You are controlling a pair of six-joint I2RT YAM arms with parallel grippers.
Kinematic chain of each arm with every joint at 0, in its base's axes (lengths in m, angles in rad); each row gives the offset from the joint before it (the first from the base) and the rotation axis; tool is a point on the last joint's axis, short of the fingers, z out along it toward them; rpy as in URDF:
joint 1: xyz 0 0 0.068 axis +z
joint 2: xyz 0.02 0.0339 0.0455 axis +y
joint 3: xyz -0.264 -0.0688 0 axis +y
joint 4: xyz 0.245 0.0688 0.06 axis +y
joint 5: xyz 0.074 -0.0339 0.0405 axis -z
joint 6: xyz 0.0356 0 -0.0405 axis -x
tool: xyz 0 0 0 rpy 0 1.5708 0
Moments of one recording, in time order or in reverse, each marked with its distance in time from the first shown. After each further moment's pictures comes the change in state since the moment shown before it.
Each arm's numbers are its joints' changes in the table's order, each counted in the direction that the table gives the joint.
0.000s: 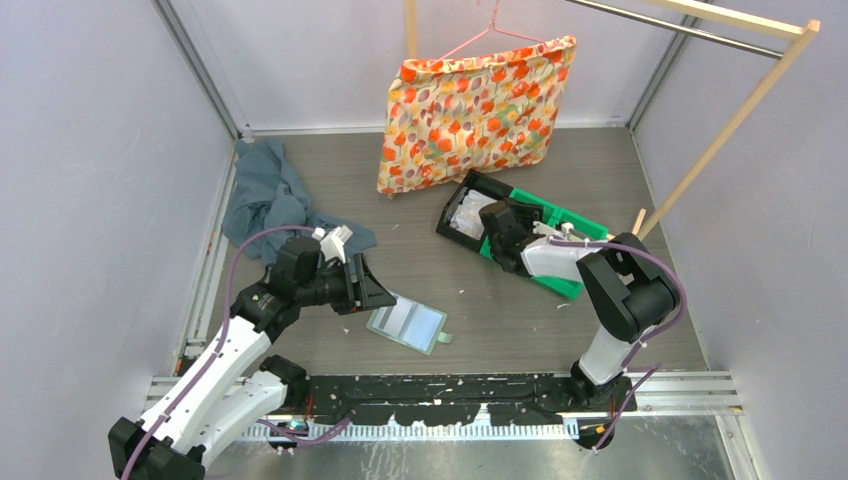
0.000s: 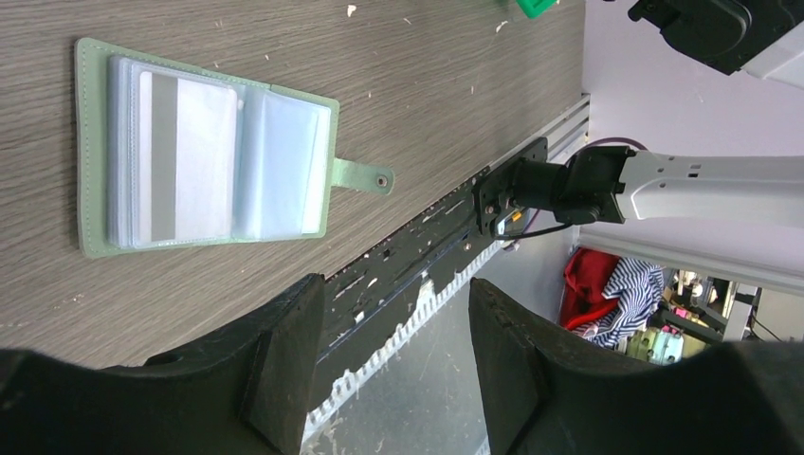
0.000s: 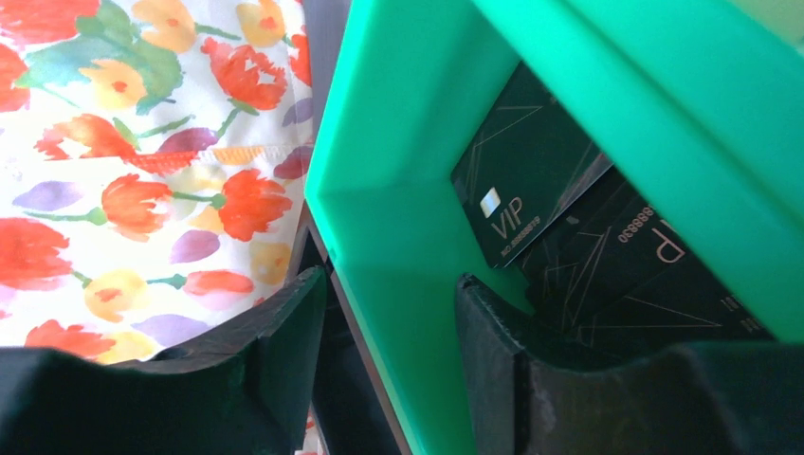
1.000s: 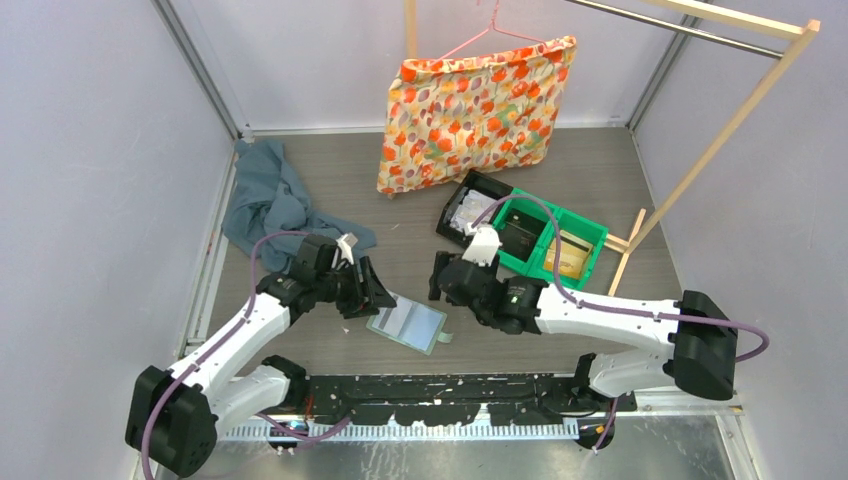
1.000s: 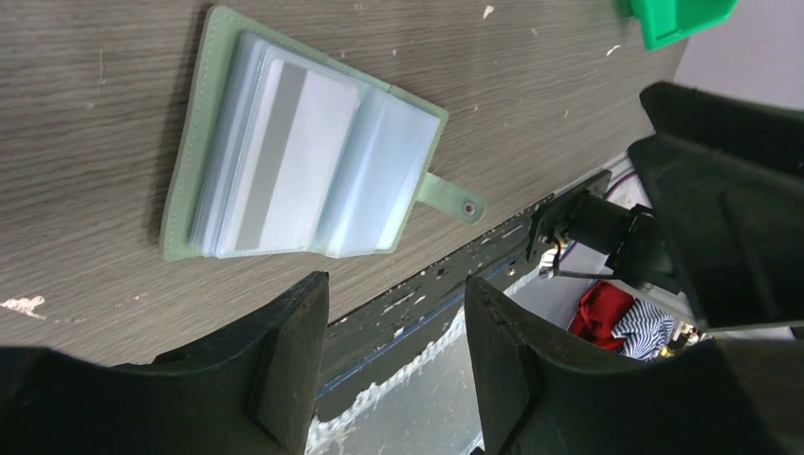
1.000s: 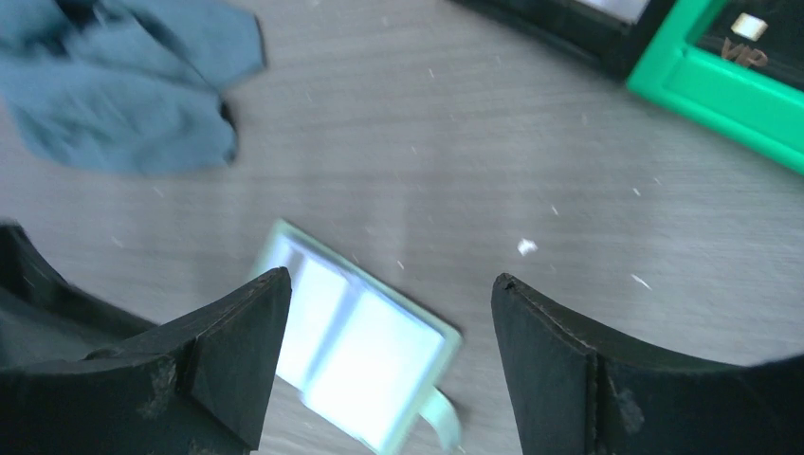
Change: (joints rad) left arm 0.028 0.223 0.056 -0.074 -0.048 0.034; right arm 0.555 -0.423 -0.051 0.469 -0.287 0.969
